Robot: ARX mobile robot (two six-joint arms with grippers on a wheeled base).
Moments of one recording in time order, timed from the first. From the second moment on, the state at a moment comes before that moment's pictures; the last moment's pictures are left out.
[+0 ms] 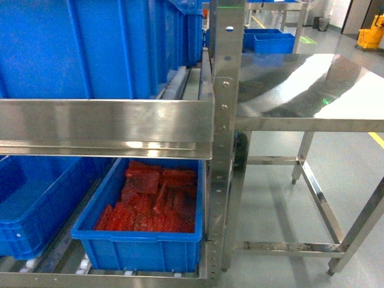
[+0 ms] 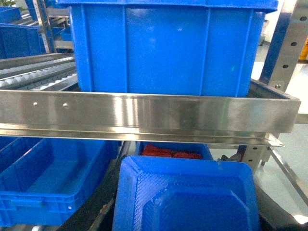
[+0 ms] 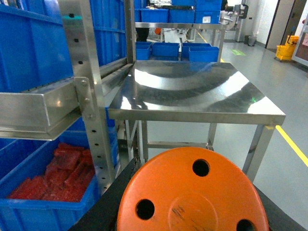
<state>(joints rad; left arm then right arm) 0.00 0.01 0.01 -0.01 0.00 0.00 0.00 0.00 0.01 -0.01 0.00 0.00</state>
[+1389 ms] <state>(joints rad) 0.00 0.01 0.01 0.00 0.00 0.00 0.00 0.00 0.01 -0.01 0.00 0.00</state>
